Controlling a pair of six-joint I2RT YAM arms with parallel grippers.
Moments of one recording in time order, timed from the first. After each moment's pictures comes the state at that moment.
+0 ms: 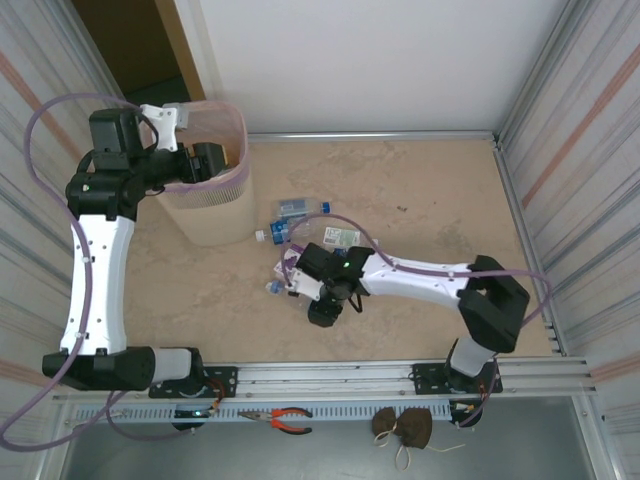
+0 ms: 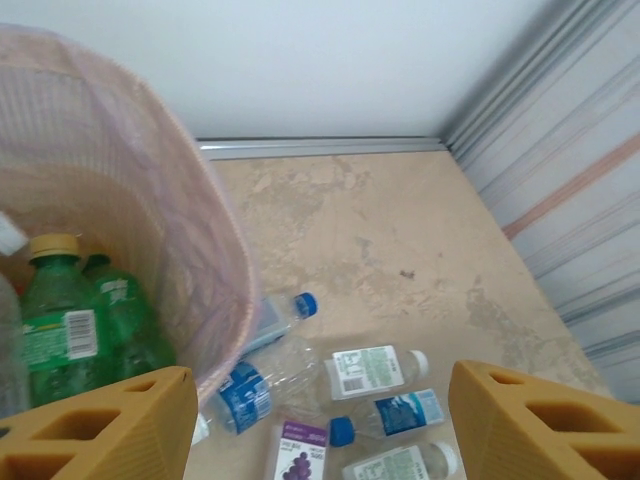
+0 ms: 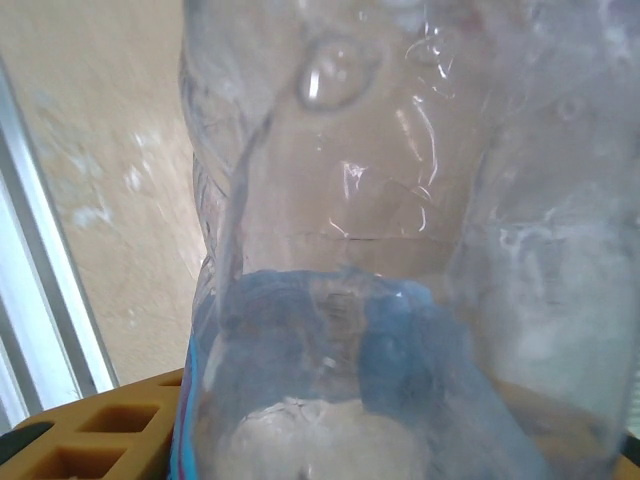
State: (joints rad) left arm -0.02 1.28 1.68 -0.91 0.58 -0.14; right arm 1.06 1.56 1.13 -0.73 -0.11 -0.16
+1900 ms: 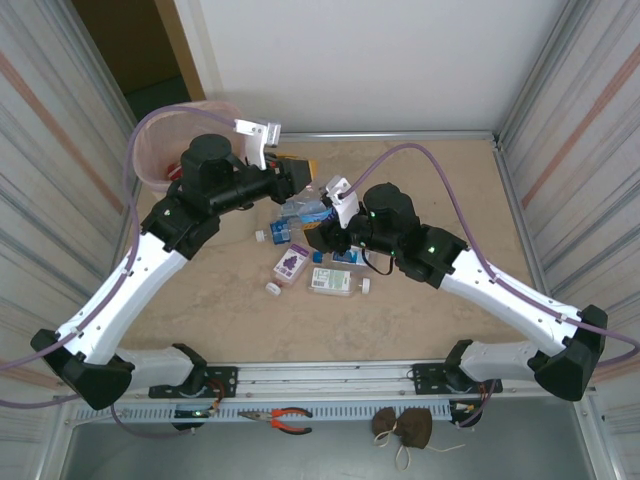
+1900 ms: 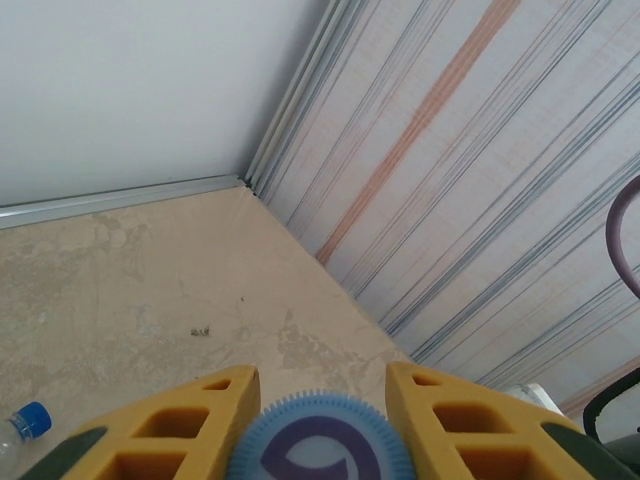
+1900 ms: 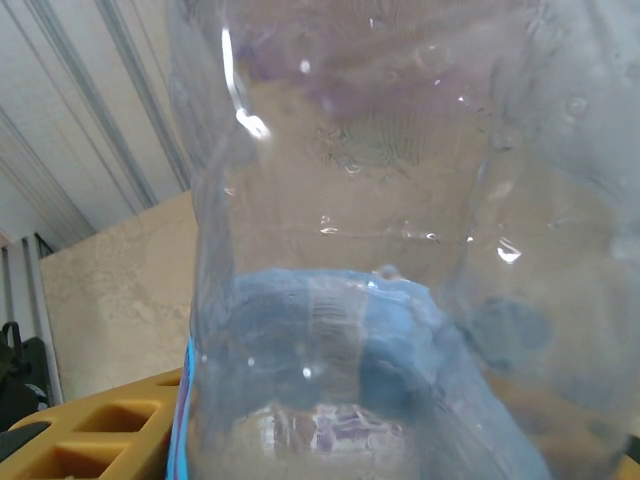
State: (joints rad) left arm -0.62 1.24 1.45 -0.37 0.33 -0.43; right arm 0.89 1.21 1.17 -0.30 -0.10 0.07
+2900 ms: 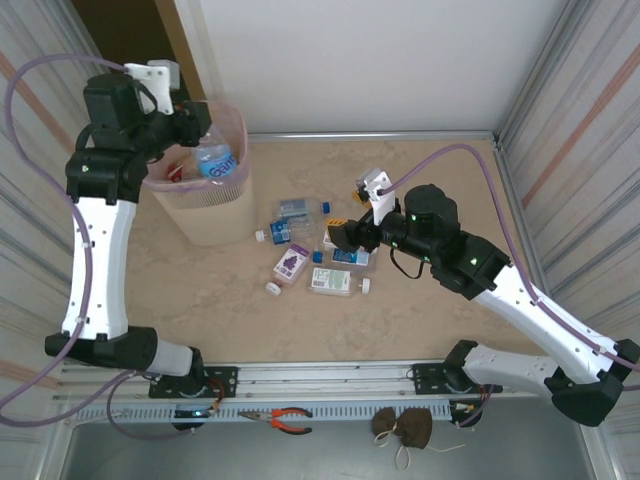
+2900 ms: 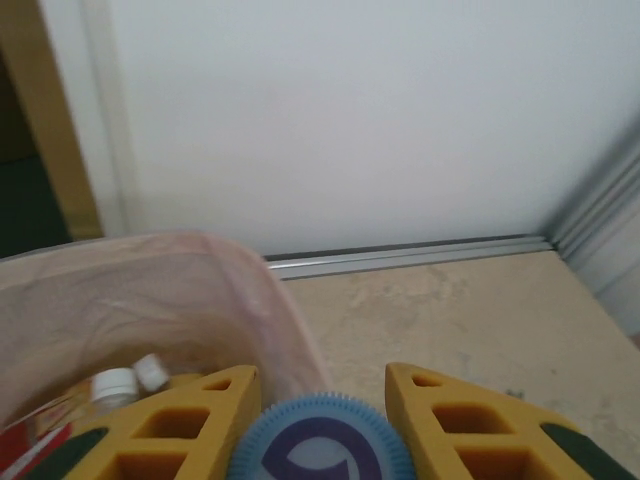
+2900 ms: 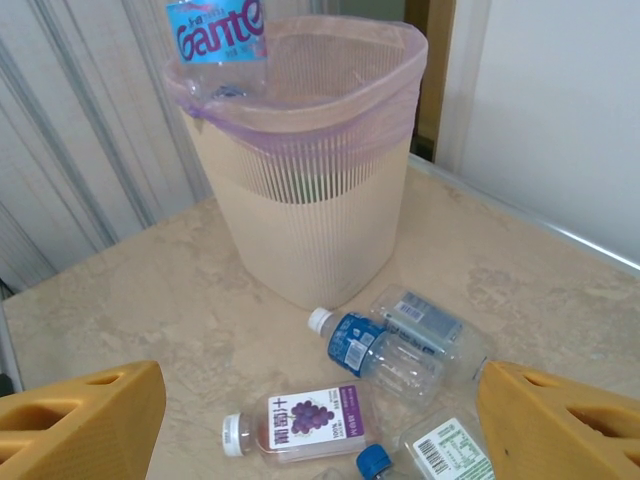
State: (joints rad) left arm -0.04 1.44 1.96 -0.87 0.27 -0.11; right arm 0.84 1.03 1.17 -0.41 -0.04 0.07
